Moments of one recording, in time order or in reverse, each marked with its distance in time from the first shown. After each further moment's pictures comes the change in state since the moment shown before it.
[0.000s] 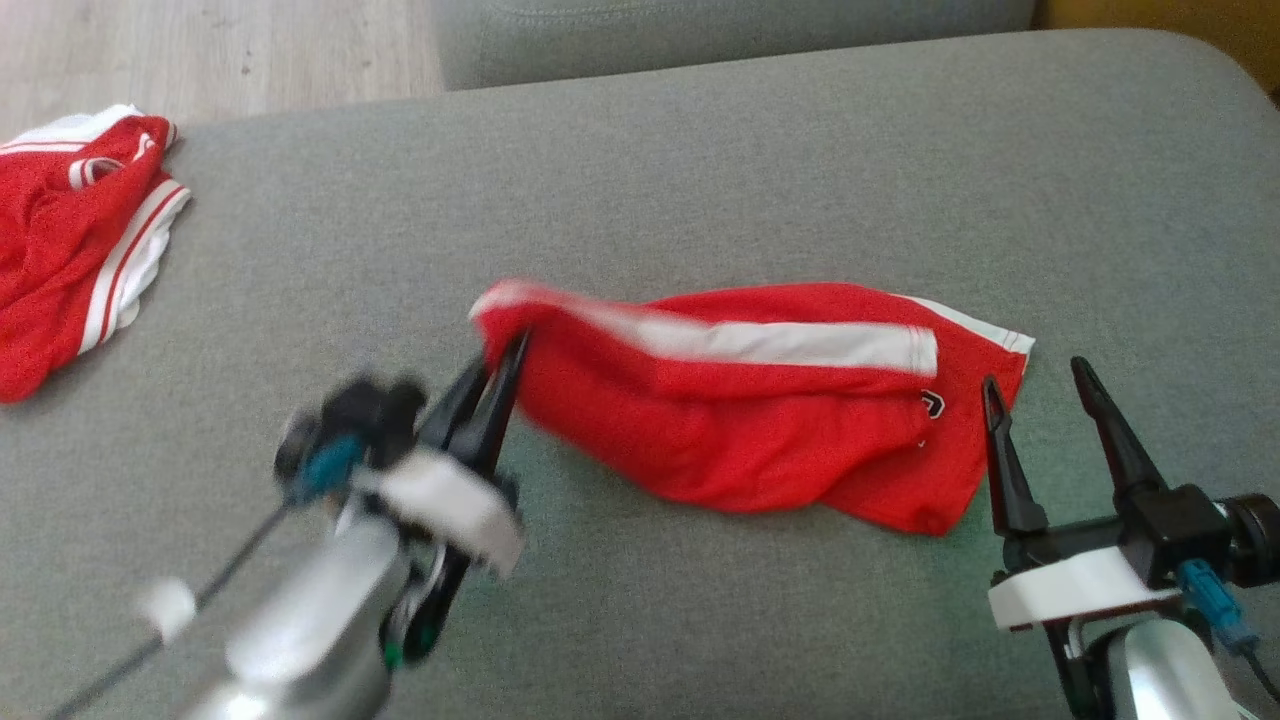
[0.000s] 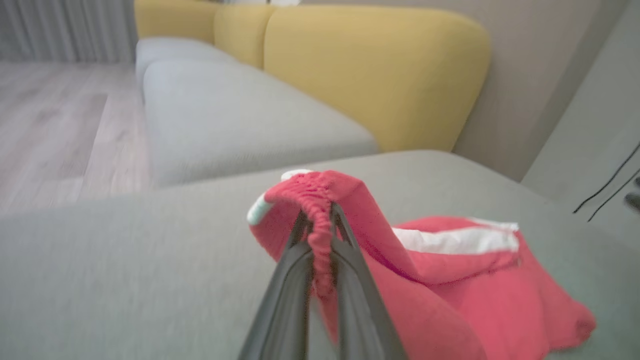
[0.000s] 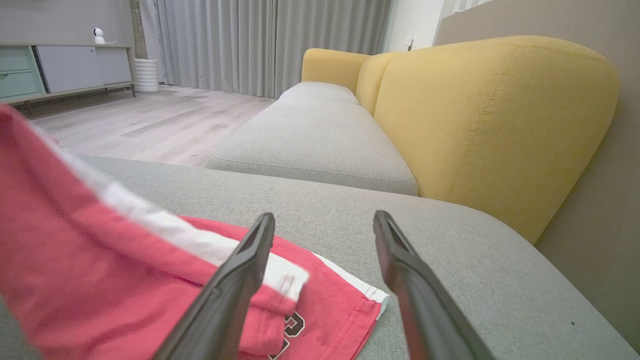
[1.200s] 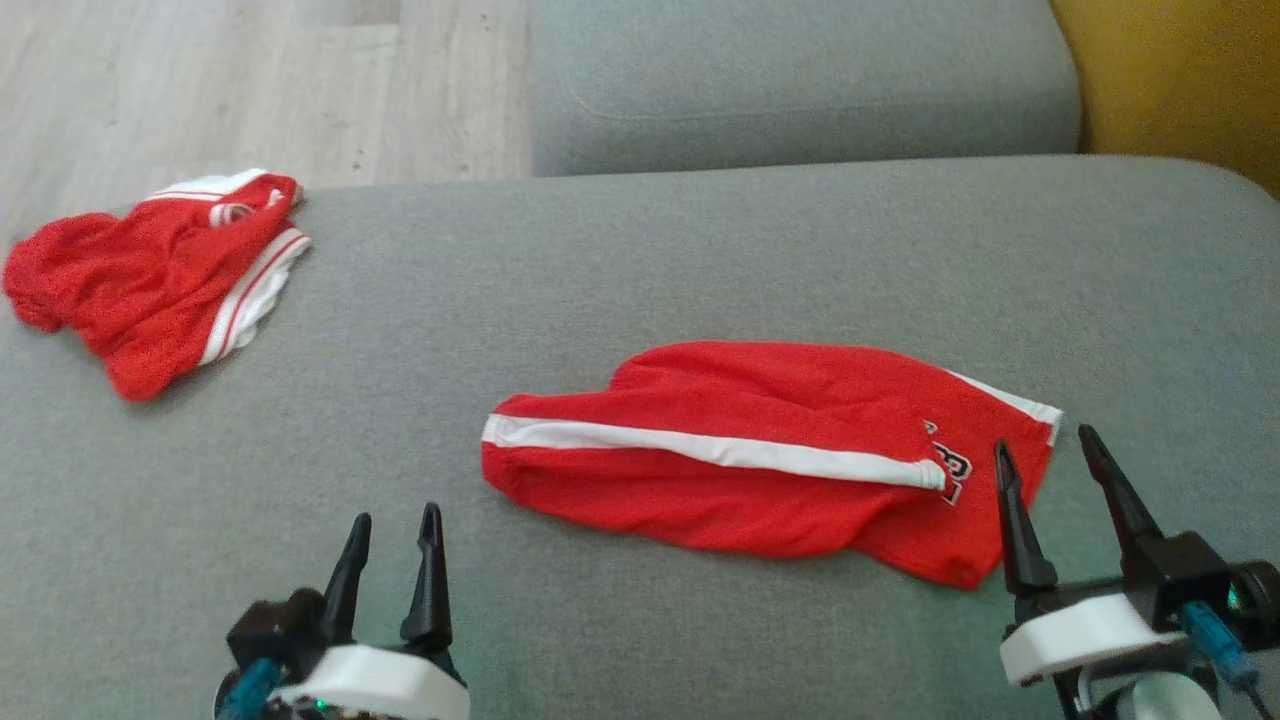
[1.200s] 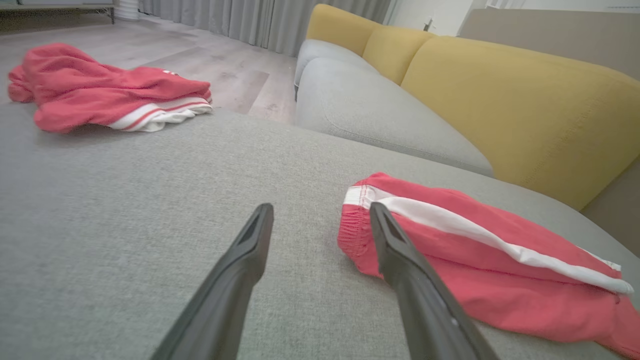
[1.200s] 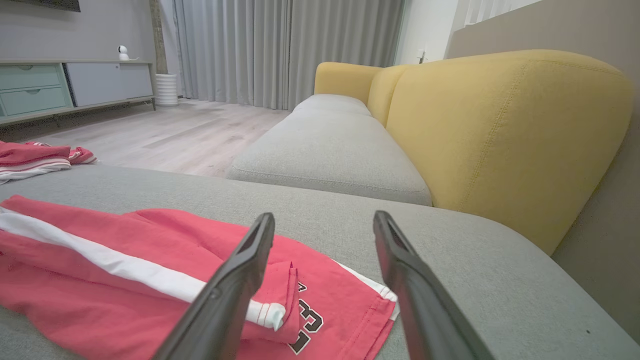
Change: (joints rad) left arm 0.484 -0.108 0.383 -0.045 0.078 0.068 -0.074; right arm 0.064 0.002 -0.029 0.049 0.016 0.000 0.010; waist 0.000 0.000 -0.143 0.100
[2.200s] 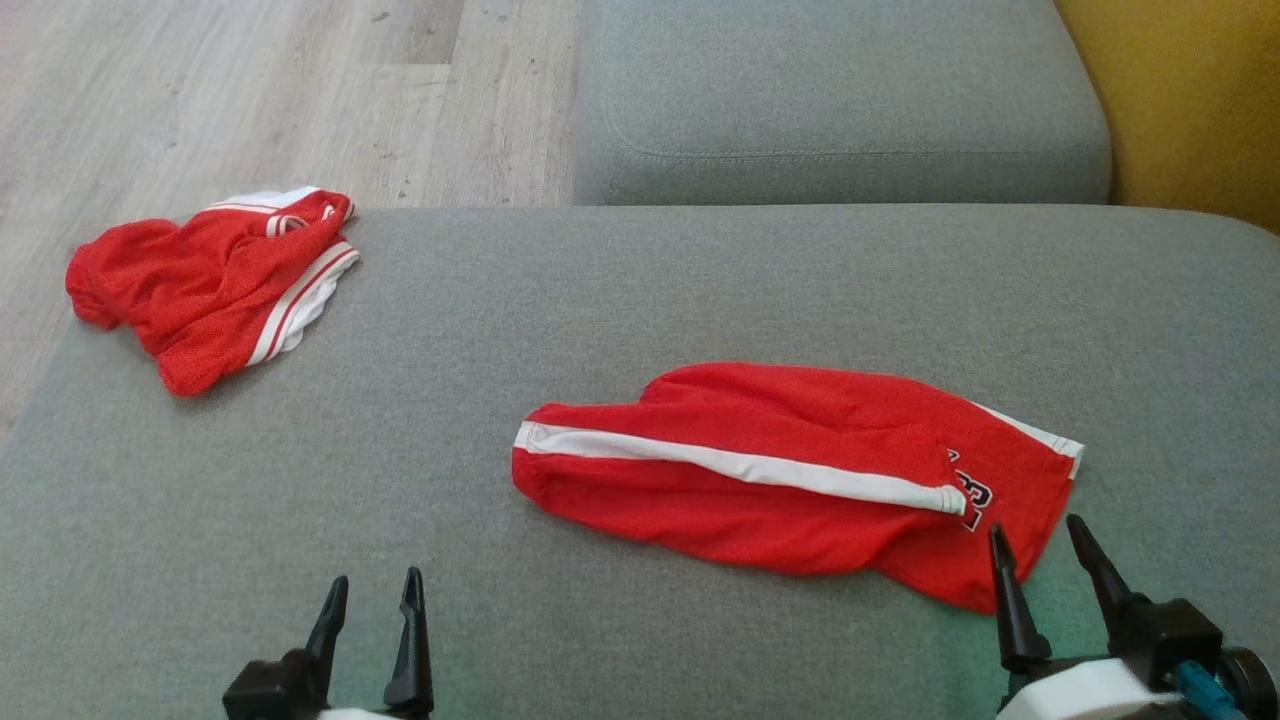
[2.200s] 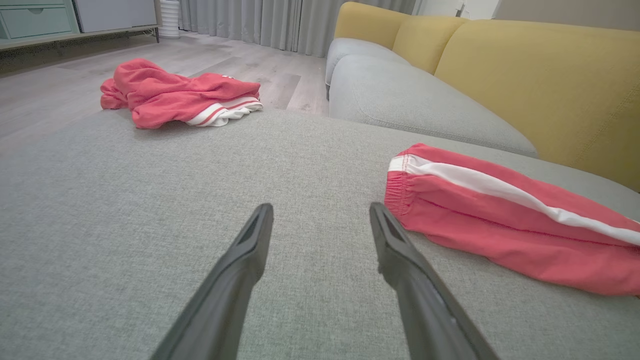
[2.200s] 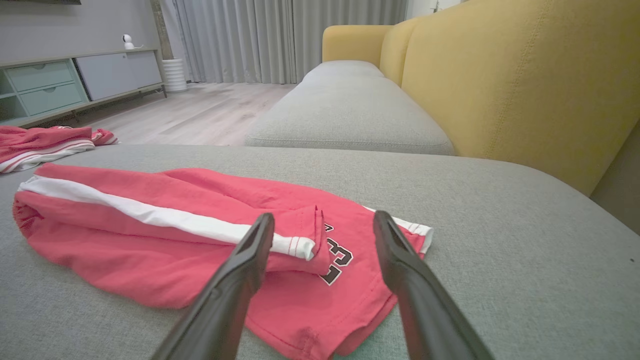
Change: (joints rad) left arm 0.137 0.028 0.034 -0.081 0.103 0.072 0.034; right arm 0.074 0.002 0.005 0.116 0.092 0.000 -0.019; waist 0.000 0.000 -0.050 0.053
